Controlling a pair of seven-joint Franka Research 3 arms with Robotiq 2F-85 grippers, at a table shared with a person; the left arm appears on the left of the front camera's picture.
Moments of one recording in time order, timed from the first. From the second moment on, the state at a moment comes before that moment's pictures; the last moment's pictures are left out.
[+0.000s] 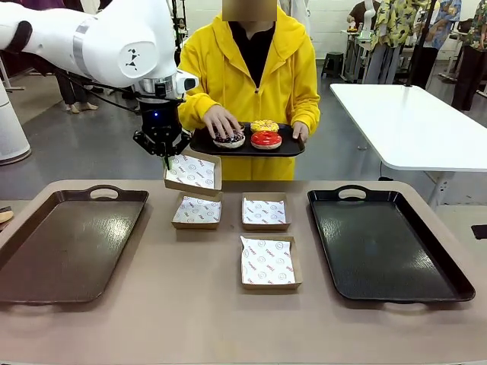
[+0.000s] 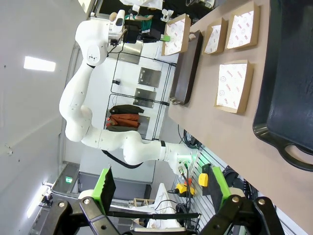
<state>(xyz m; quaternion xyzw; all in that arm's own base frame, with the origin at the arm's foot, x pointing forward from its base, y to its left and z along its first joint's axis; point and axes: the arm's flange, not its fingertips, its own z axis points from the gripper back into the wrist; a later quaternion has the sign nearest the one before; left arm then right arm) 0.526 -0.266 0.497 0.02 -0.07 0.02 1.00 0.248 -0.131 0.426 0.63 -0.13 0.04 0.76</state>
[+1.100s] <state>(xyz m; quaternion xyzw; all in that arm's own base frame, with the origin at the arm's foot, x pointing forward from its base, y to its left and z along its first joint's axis) 0.523 -0.266 0.504 0.02 -0.08 0.02 1.00 0.248 -0.131 0.426 0.63 -0.13 0.04 0.76</state>
